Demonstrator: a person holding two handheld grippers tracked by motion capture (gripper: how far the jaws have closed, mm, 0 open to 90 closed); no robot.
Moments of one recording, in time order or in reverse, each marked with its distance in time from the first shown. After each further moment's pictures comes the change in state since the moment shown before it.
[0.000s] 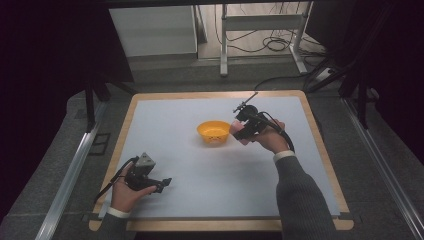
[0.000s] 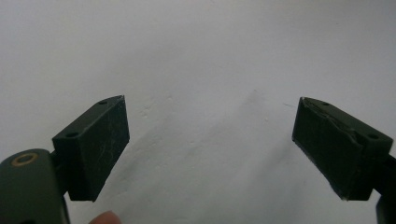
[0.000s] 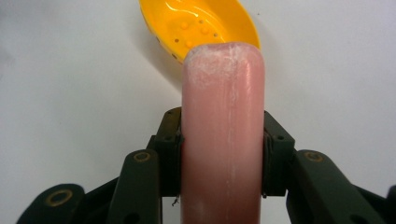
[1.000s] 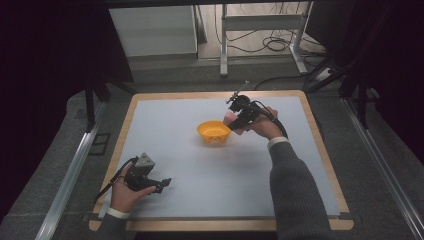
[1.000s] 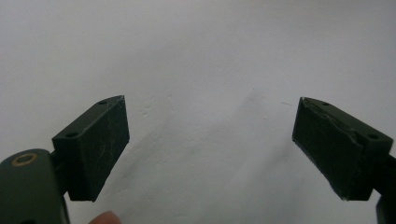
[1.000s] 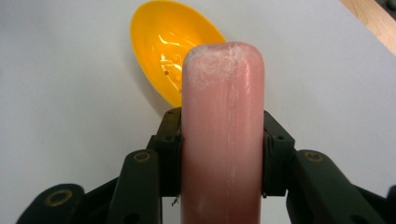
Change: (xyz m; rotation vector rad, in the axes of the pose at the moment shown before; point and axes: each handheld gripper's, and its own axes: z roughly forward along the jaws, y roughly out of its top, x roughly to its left) left arm 0.000 0.000 -0.001 -0.004 -0.011 0.000; right arm -0.016 0.035 0.011 -0.003 0.018 -0.105
